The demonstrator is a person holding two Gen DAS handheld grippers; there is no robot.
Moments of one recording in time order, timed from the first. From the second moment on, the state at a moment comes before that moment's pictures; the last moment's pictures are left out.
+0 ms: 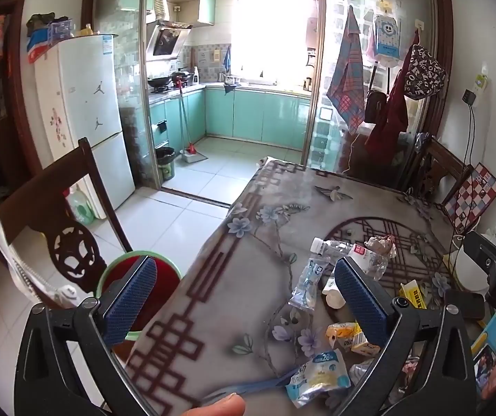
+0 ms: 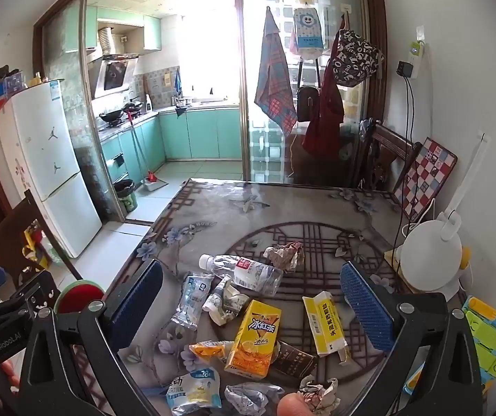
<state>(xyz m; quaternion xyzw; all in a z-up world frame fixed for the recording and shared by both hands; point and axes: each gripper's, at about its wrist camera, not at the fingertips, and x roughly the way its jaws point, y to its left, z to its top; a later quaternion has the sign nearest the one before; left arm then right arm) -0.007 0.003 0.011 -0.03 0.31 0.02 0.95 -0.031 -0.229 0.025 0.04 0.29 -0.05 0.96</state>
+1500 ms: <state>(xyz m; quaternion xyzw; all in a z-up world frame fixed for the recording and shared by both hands) 0.009 0.005 0.015 0.00 0.31 0.08 0.95 0.001 -0.216 0.006 0.03 0.30 -0.04 0.95</state>
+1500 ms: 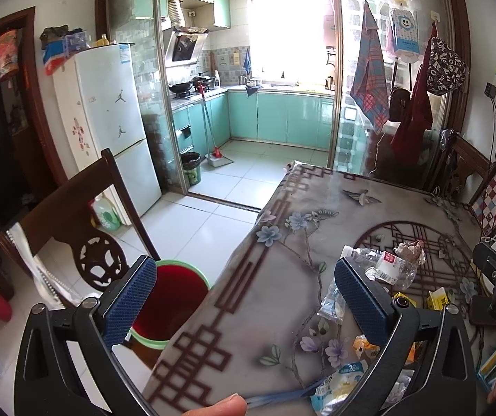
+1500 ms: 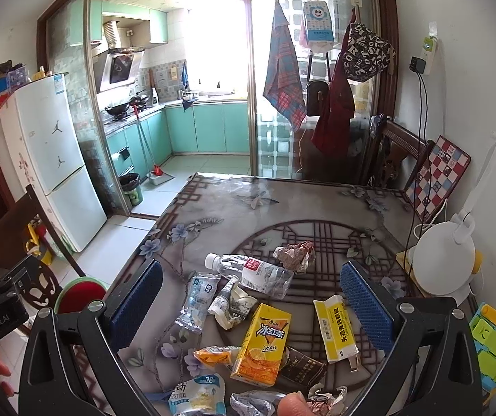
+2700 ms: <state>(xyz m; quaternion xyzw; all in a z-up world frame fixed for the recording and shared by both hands) 0.011 0.017 0.009 -0.04 0.31 0.01 0.95 -0.027 -0.222 -0.039 0.05 0.38 0.16 0.91</state>
